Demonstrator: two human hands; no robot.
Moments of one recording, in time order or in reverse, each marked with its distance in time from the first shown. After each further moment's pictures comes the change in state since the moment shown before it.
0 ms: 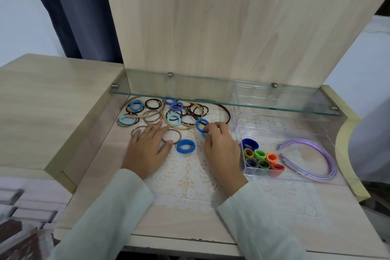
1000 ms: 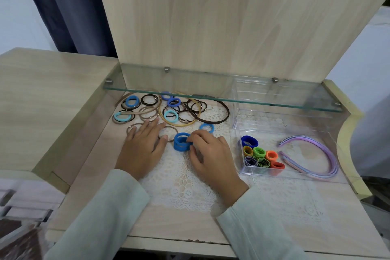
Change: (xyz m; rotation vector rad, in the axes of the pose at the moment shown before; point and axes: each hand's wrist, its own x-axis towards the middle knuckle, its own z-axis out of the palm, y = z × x) left_hand 0.000 -0.001 0.004 -0.030 0.058 -0.006; right_hand -0.020 -0.001 0.001 0.032 -0.076 -0.355
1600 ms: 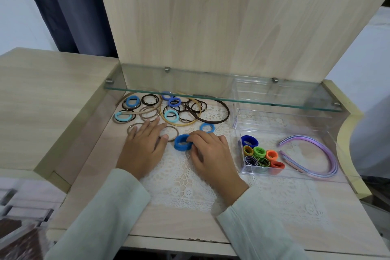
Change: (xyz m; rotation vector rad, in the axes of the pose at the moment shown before) left_hand -0.002 0.002 -0.001 -0.001 0.008 -0.003; right_hand -0.001 0.000 0.002 -0.019 -0.047 0.030
